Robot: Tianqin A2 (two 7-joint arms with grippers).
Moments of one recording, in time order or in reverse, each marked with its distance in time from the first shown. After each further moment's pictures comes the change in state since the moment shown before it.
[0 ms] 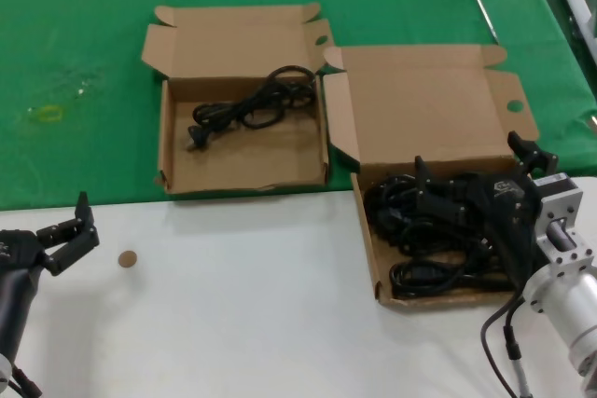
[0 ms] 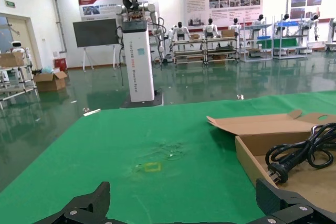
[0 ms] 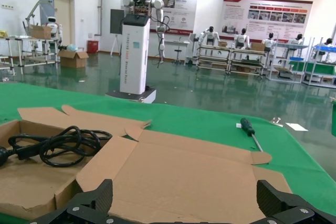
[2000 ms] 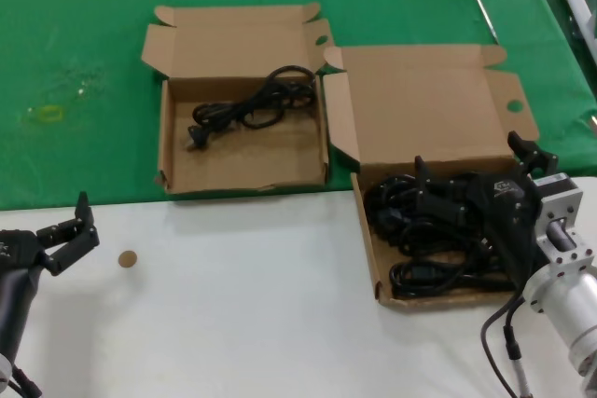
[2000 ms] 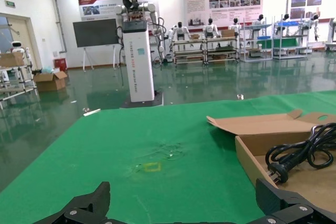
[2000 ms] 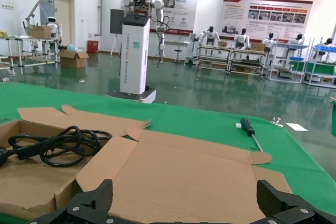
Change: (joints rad) left arm 0.000 0.000 0.000 0.000 0.000 0.000 0.000; right arm 0.000 0.000 0.000 0.000 0.000 0.000 0.000
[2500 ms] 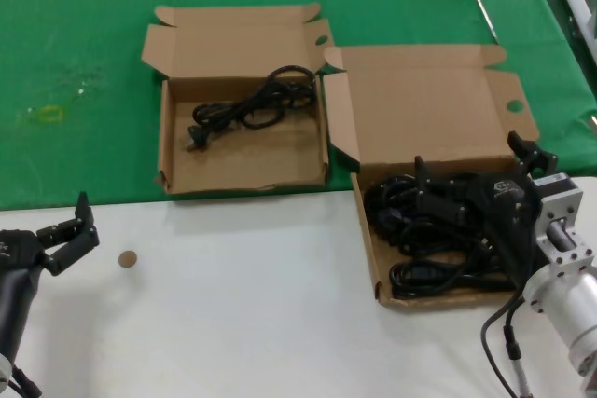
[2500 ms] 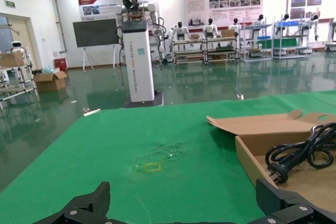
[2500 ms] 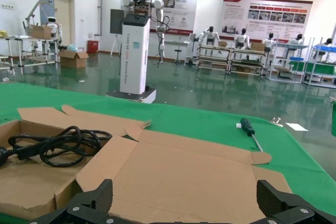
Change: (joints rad) left arm 0.000 0.000 0.000 0.000 0.000 0.000 0.000; right arm 0.000 0.000 0.000 0.000 0.000 0.000 0.000
